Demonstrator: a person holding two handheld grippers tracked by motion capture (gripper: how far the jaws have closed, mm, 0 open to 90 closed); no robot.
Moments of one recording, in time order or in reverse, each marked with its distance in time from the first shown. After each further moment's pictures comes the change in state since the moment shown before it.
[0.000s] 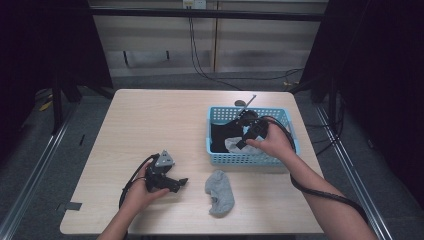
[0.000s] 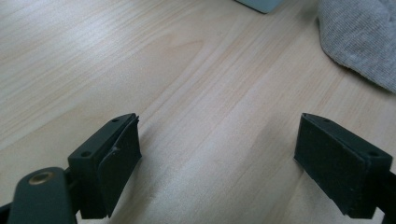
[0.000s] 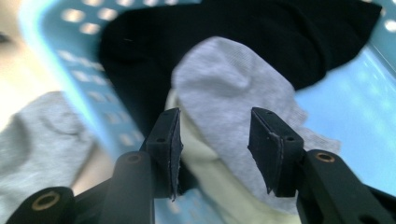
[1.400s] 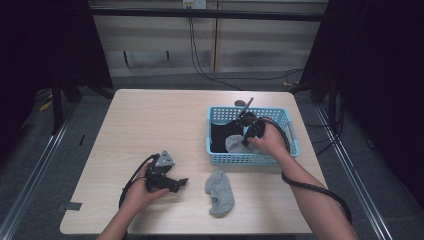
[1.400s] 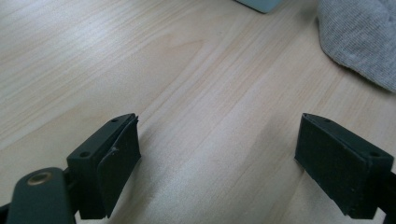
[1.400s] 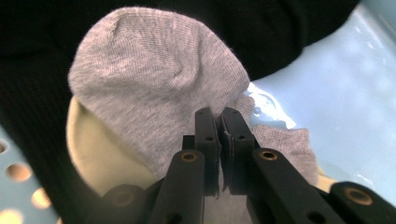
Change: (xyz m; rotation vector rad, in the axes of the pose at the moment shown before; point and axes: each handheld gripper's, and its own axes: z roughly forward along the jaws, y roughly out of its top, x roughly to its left) left arm 0.000 0.000 0.000 -0.002 -0.005 -0.004; right arm -0.029 0.003 0.039 0.096 -0.042 0.067
